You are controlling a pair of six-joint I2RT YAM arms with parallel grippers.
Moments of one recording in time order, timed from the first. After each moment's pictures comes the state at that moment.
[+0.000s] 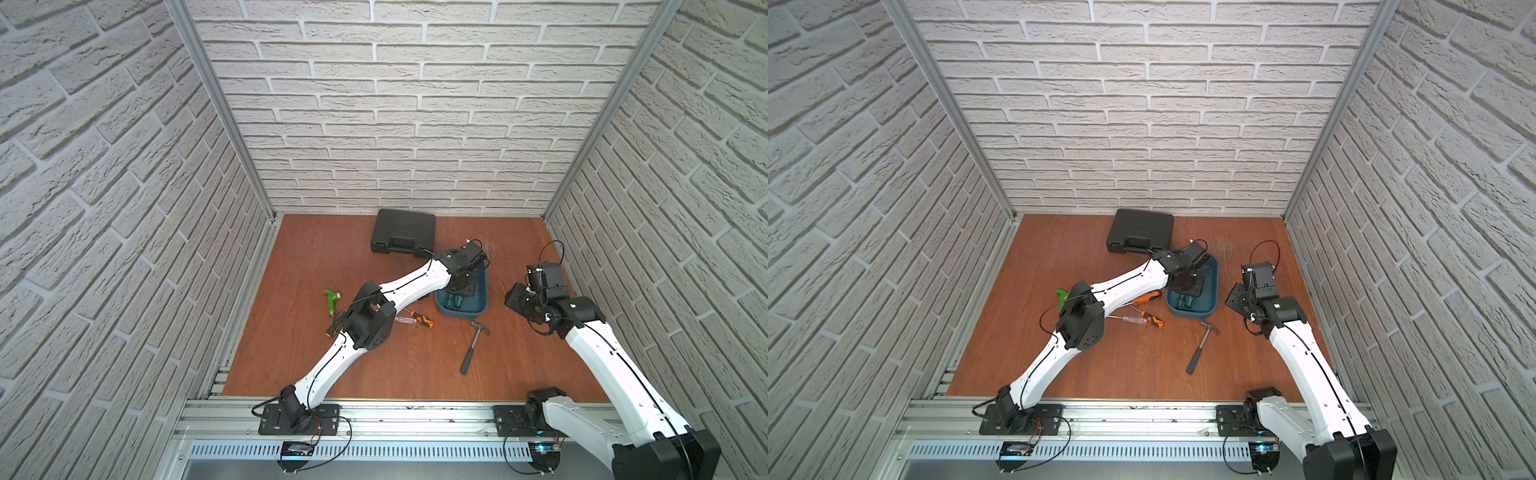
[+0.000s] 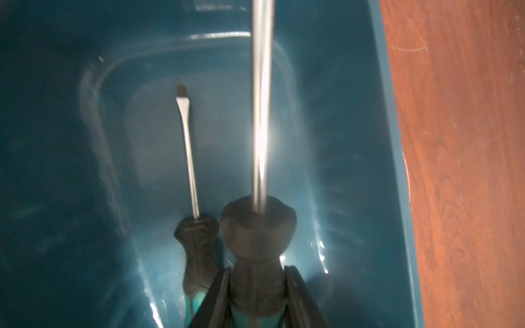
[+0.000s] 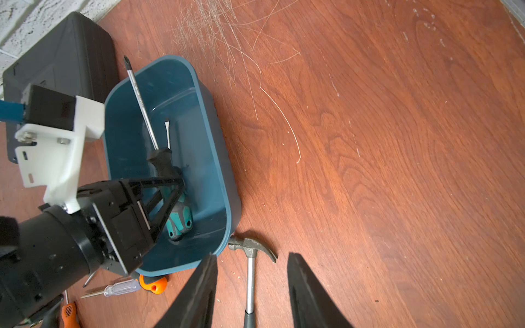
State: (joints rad) left arm -0.96 2.48 2.31 -0.92 0.00 -0.58; right arm 0.10 1.01 0.89 -0.86 0.11 0.69
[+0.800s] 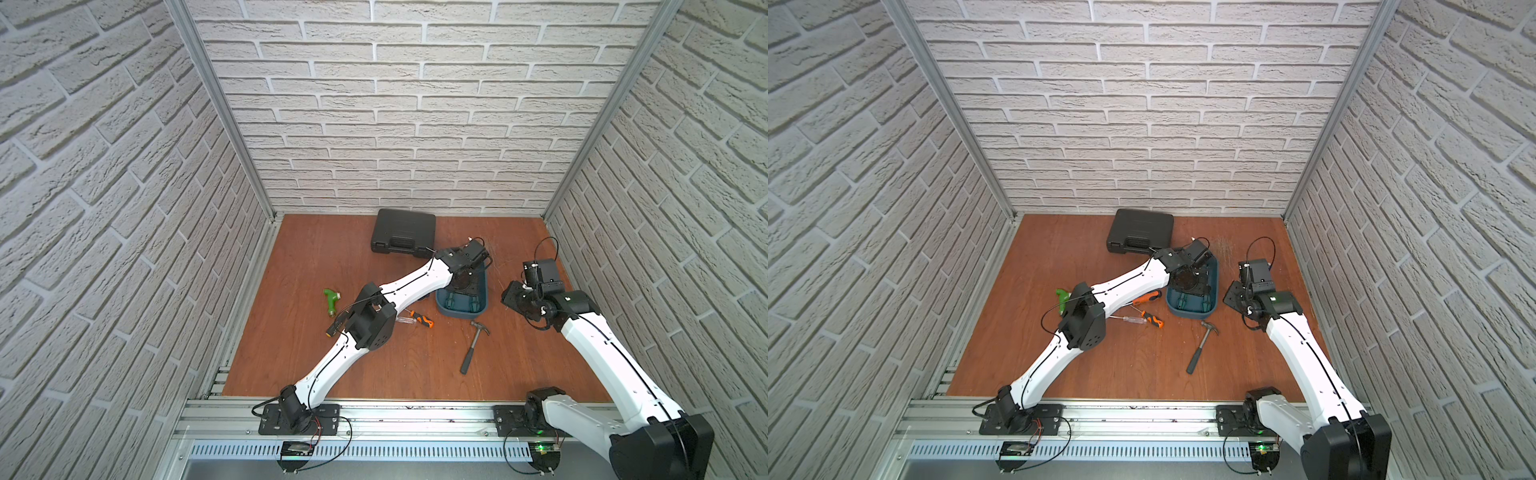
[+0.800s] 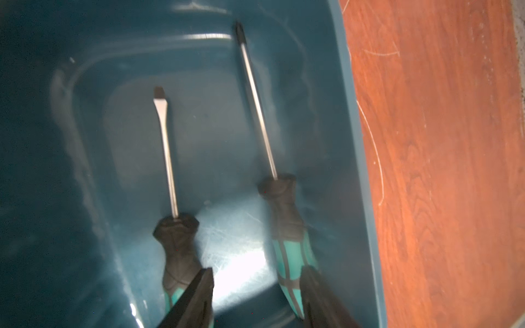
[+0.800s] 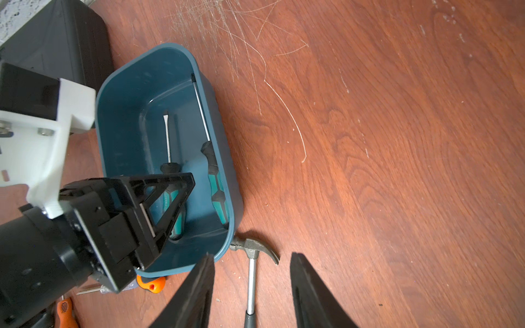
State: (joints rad) left arm -0.96 2.48 2.34 -0.91 0.00 -0.56; right arm 0.10 1.07 0.92 -0.85 0.08 0.66
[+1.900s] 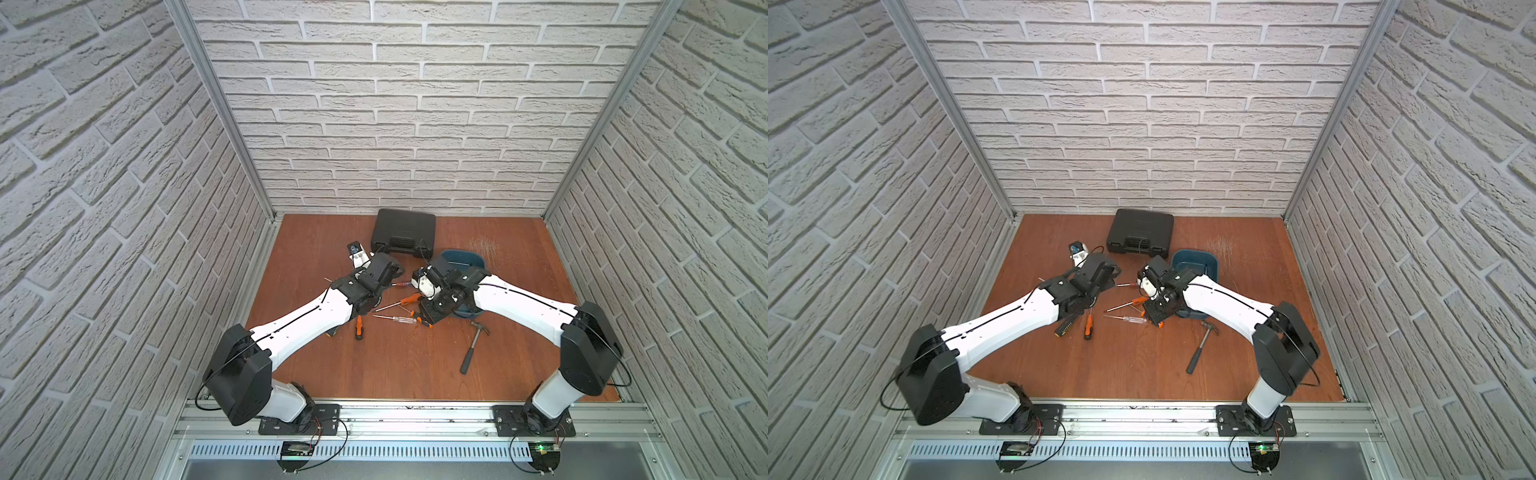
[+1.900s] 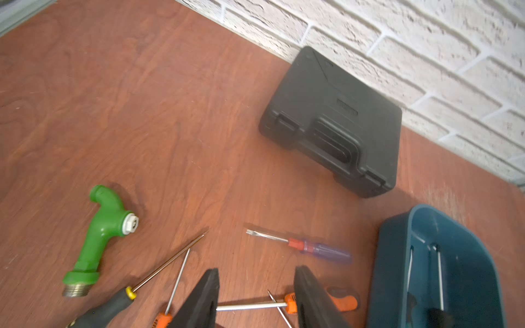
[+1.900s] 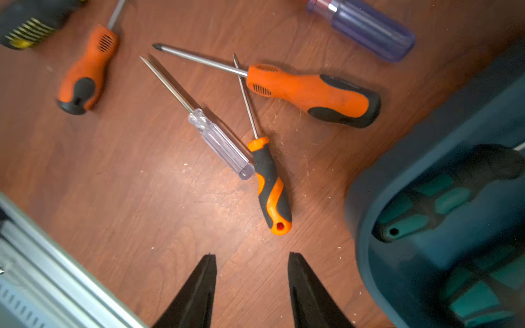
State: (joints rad) left arm -0.74 1.41 1.05 -0.48 -0.60 -0.96; right arm 0.68 1.71 1.25 -0.84 -0.07 0.13
